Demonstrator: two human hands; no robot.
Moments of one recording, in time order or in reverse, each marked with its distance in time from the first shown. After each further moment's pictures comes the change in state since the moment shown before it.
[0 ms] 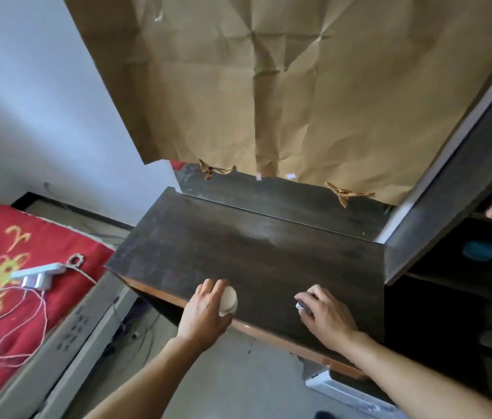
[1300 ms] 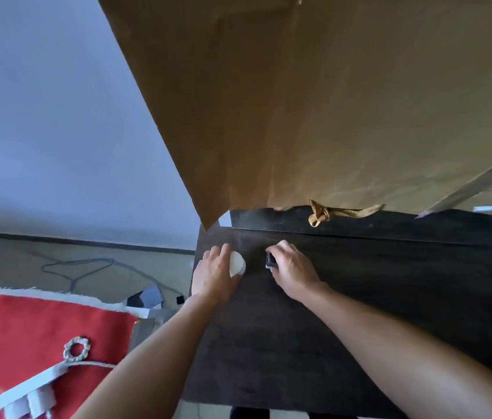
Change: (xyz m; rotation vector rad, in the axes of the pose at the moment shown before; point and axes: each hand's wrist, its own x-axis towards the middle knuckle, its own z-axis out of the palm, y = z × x) left_hand 0.346 -0.315 -0.049 0.064 -0.305 0.033; right_hand 0.417 -0.224 0.131 0.098 -0.064 0.269
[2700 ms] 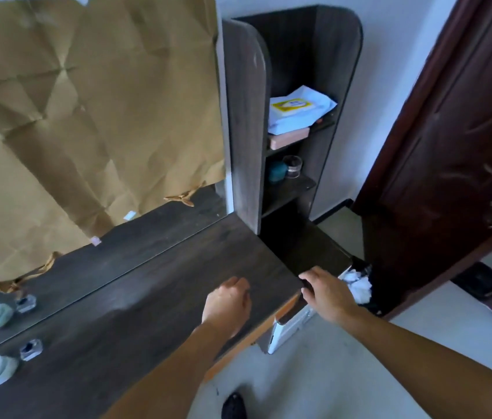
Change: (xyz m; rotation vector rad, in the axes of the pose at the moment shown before) left_hand -0.217 0.431 0.137 0.061 -0.052 0.891; right_hand -0.483 0.305 -0.138 -0.039 0.411 0.697
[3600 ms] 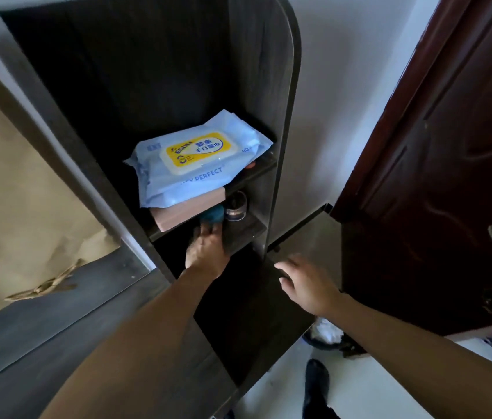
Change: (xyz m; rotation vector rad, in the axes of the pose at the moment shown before) left_hand 0.359 0.100 0.049 0.144 -0.115 -0.171; right_hand 0.210 0.180 -0.080 0.025 0.052 -0.176
